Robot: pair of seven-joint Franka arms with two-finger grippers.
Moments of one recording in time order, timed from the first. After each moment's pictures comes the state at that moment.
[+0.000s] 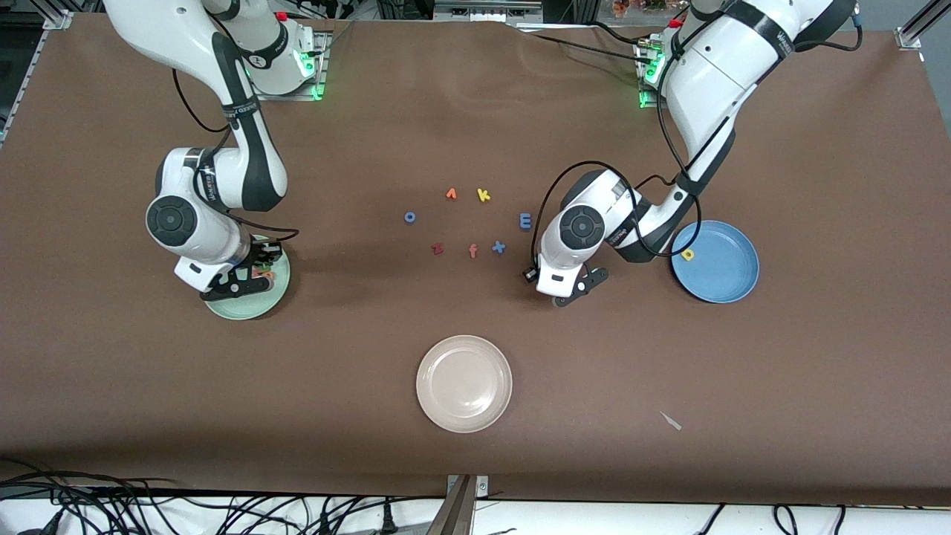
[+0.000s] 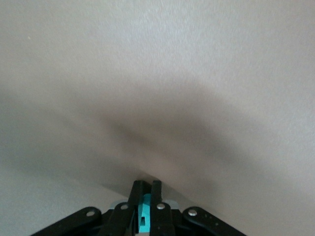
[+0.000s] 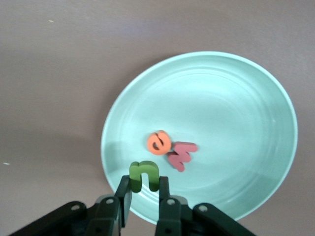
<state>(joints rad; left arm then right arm) -0.17 0.76 -0.44 -1.71 0.24 2.31 -1.29 0.61 0.44 -0.49 -2.03 0.16 2.26 -0.18</state>
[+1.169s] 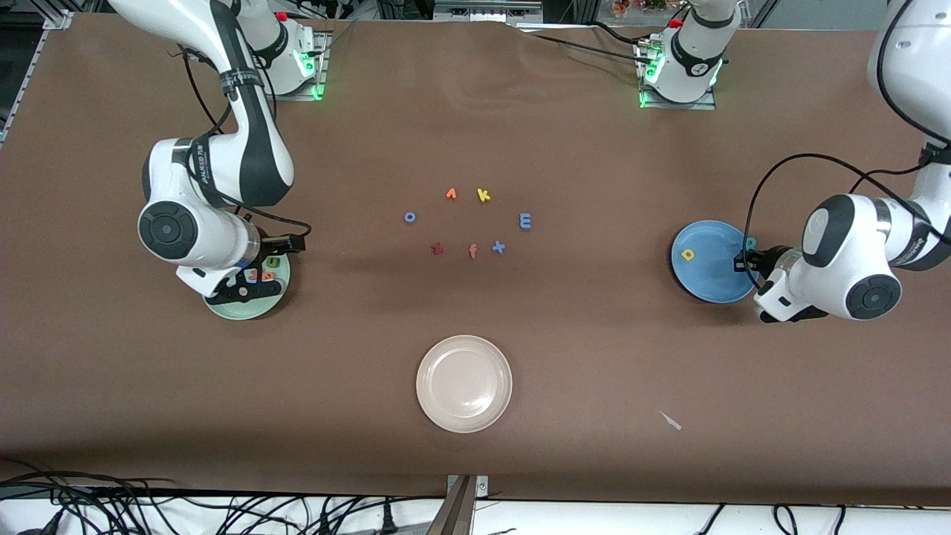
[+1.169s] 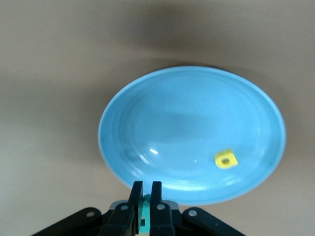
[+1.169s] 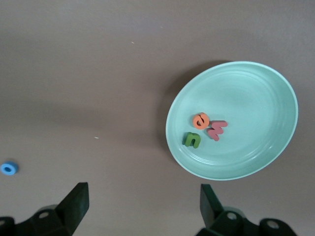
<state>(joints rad) 0.46 0.63 -0.44 -1.70 0.28 1.73 -0.24 0.67 0.43 -0.48 -1.72 0.17 1.84 -0.05</state>
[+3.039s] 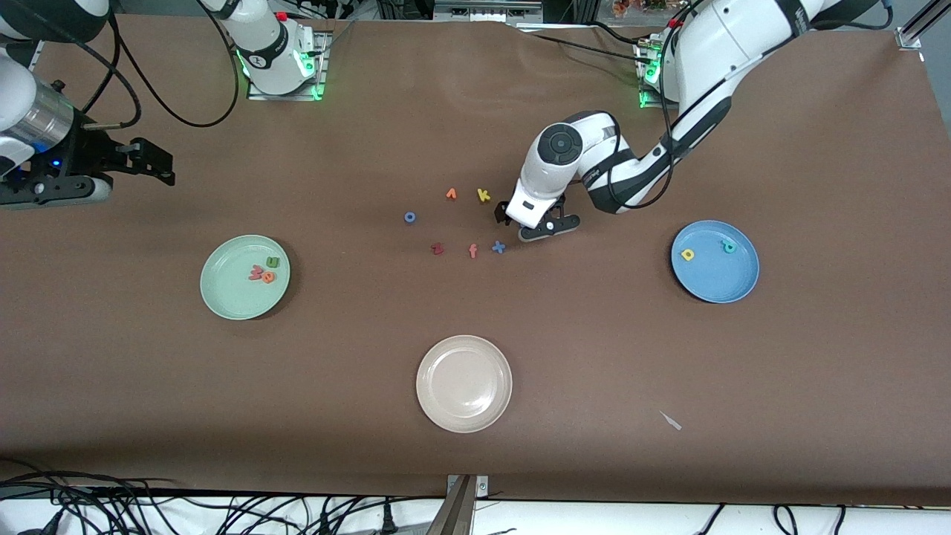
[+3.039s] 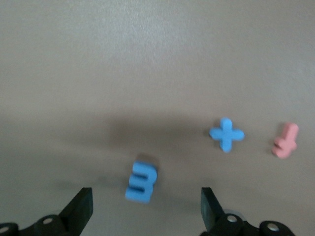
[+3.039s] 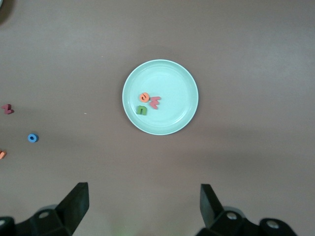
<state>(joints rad) 0.06 0.69 -0.79 -2.04 0.58 2.47 -1.40 0.12 -0.03 -0.08 -1.75 -0.02 1.65 -0.05</state>
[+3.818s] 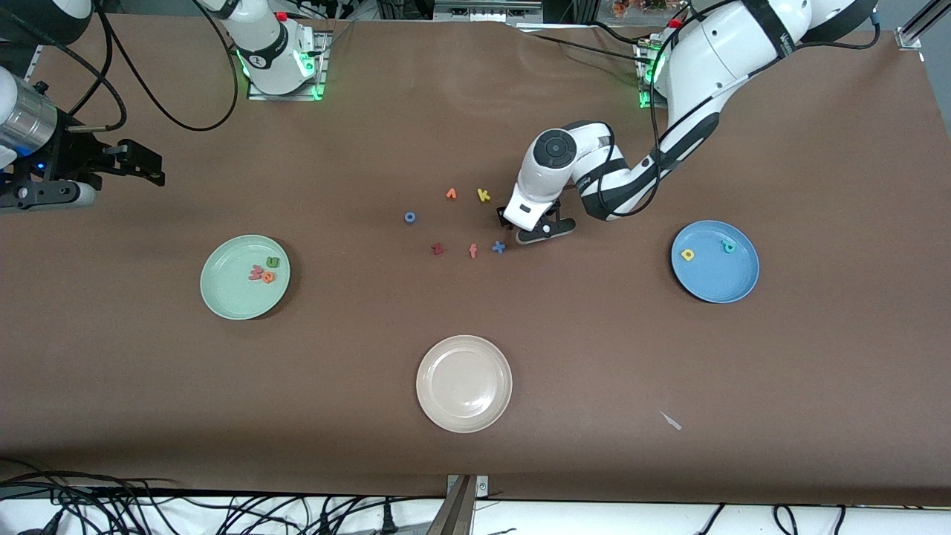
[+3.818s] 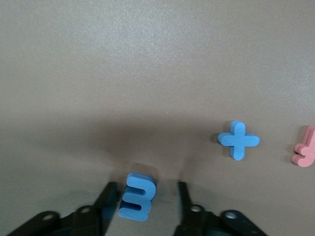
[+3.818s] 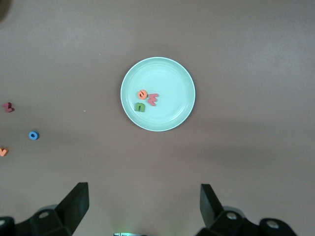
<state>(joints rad) 0.03 0.73 -0.77 -2.04 0.63 2.49 -1.44 0.11 0.02 -0.07 -1.66 -0.02 1.57 -0.05</state>
